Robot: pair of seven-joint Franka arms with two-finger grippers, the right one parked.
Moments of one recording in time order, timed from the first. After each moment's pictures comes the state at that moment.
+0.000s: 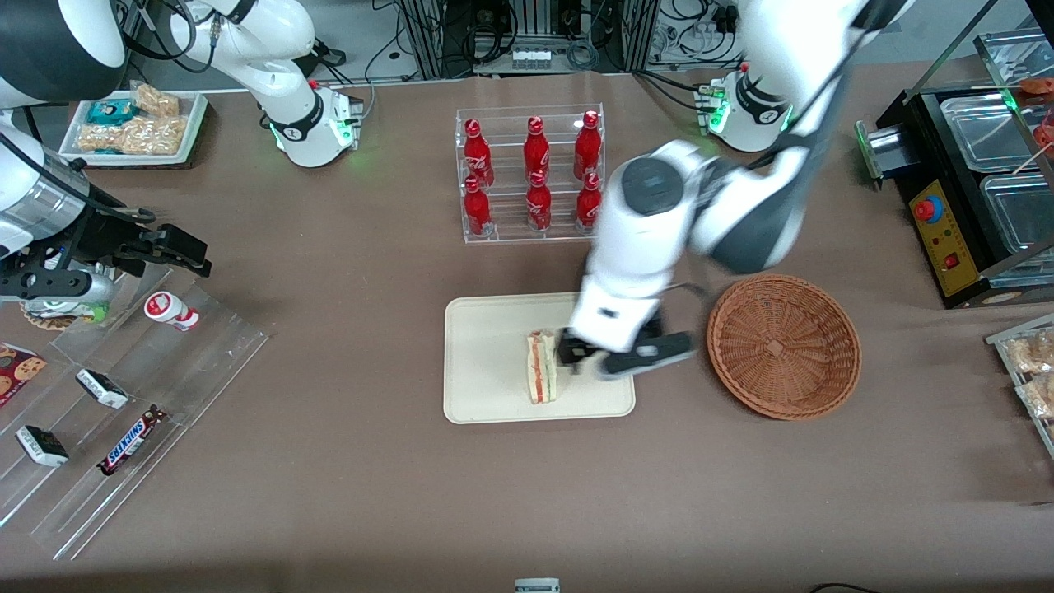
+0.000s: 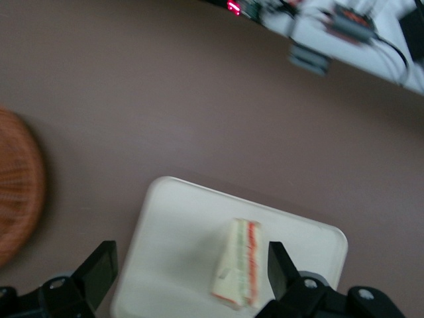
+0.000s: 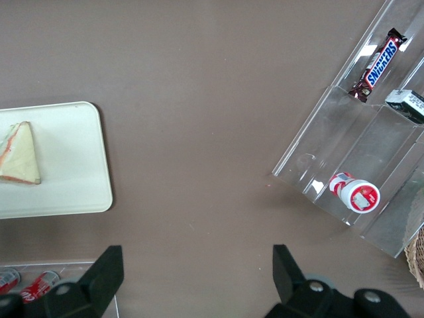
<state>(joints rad) -0.38 0.44 -0.19 -1.36 0.19 1.98 -1.00</state>
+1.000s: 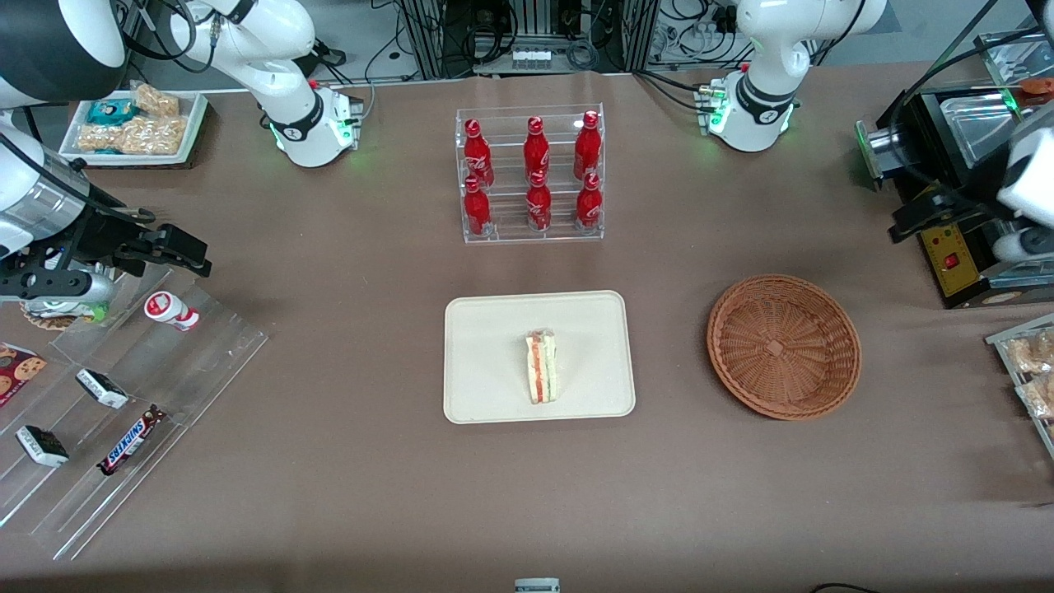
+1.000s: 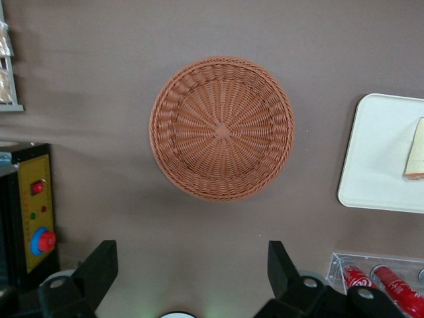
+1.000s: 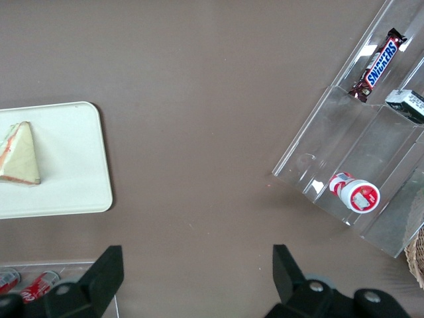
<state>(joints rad) 0.03 -0.08 0.01 -1.69 -0.04 1.56 -0.10</state>
